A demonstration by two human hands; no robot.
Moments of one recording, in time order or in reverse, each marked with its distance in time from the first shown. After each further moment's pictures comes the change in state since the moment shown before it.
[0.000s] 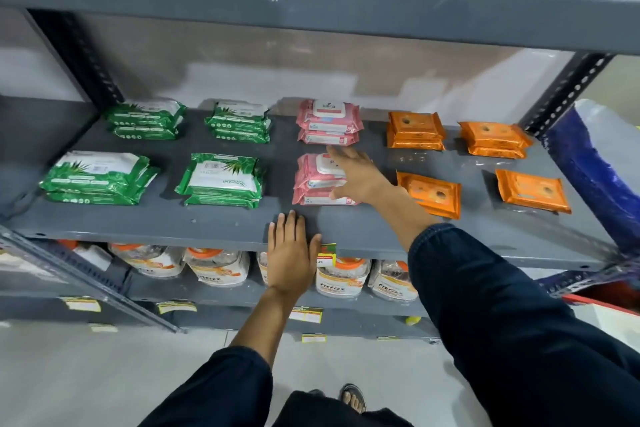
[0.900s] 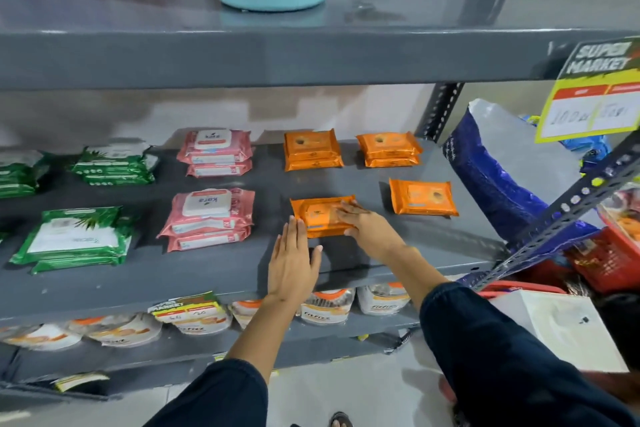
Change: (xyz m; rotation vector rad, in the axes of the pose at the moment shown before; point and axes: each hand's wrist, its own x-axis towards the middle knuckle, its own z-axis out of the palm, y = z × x) left_hand 0.048 0.183 0.078 -0.003 -0.087 0.184; right_hand -0.080 0.230 -0.003 0.043 0.024 0.036
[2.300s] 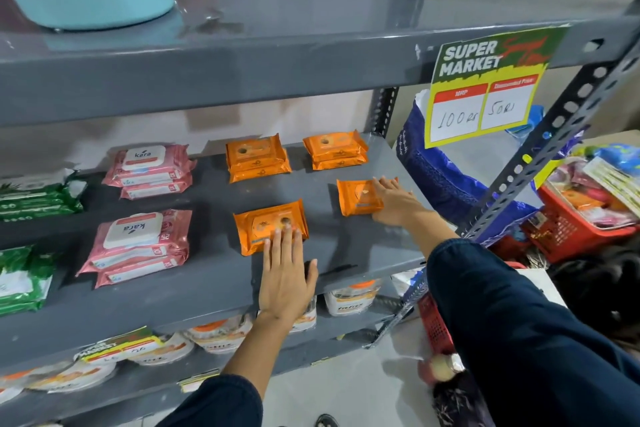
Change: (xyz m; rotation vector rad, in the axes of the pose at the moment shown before) left_hand 0.006 0.066 0.028 0.168 -0.022 0.154; right_hand -0.025 0.116 -0.073 -0.028 -0.072 0.464
